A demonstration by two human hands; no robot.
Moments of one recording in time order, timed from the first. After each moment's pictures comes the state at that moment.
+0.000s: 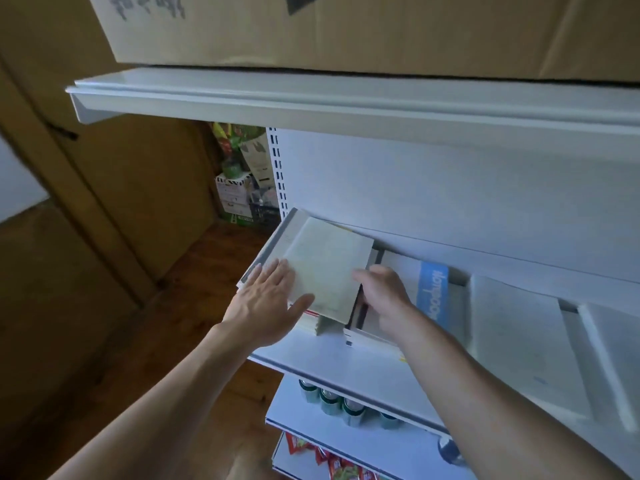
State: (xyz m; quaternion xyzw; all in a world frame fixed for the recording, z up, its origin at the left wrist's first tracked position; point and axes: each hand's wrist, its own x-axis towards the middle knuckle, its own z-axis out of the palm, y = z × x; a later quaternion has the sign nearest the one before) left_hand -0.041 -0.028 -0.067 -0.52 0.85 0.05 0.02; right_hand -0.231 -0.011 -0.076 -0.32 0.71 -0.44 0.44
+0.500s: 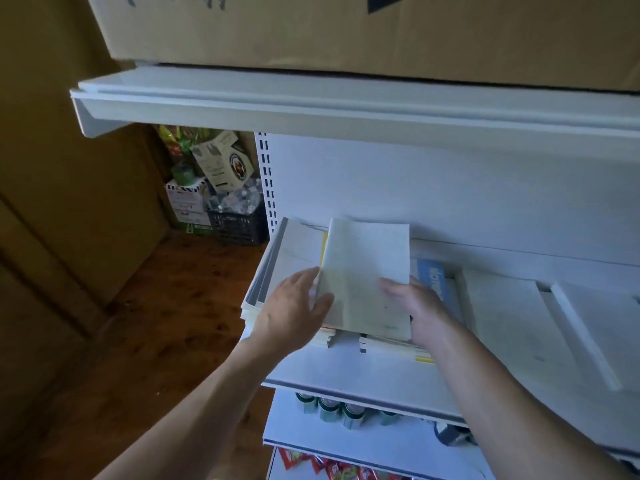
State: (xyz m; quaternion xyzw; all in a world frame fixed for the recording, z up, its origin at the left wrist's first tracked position) left_hand -0.046 -0.052 -0.069 -0.44 0.84 0.25 -0.17; right_hand -0.242 0.002 -0.086 -0.16 0.63 -0.58 0.49
